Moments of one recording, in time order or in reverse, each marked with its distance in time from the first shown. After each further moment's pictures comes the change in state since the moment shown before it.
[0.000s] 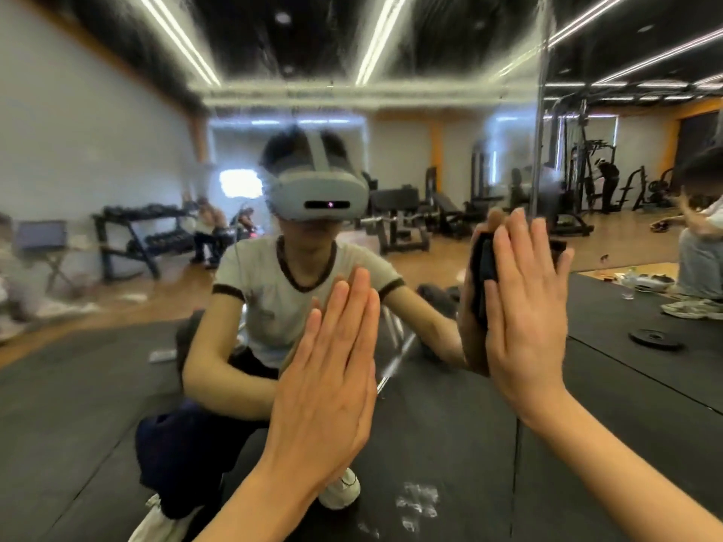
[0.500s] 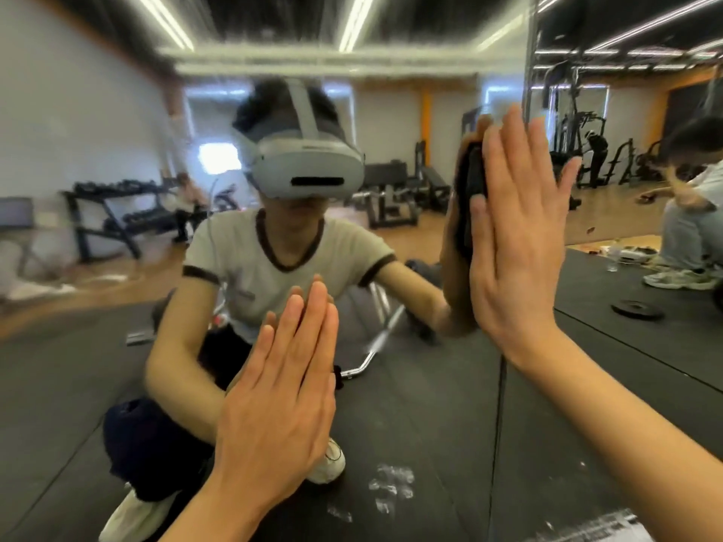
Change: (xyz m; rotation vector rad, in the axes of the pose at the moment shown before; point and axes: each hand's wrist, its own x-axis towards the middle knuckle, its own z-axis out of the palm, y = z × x) left_hand -0.033 -0.001 0.020 0.123 0.032 0.052; right_hand 0.034 0.006 0.002 0.058 0.057 0.003
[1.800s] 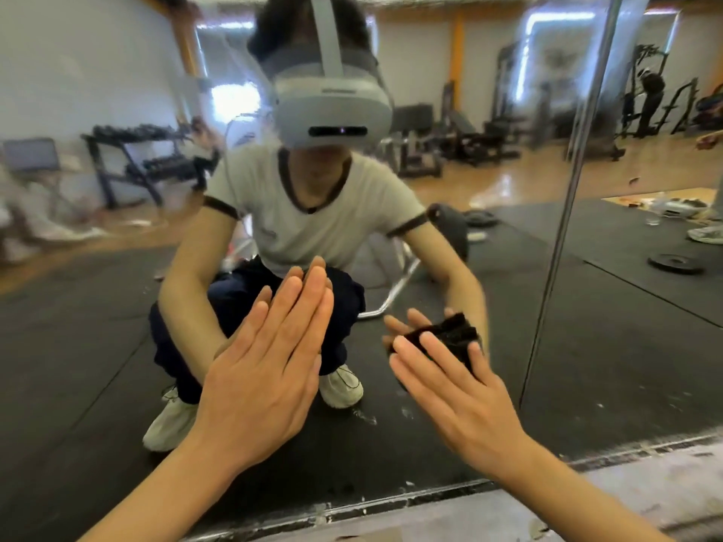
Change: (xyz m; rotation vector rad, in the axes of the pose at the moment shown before) left_hand -0.080 -0.017 0.003 0.116 -0.102 0.131; right_hand -0.220 -0.040 -0.009 -0.224 -0.378 -0.512
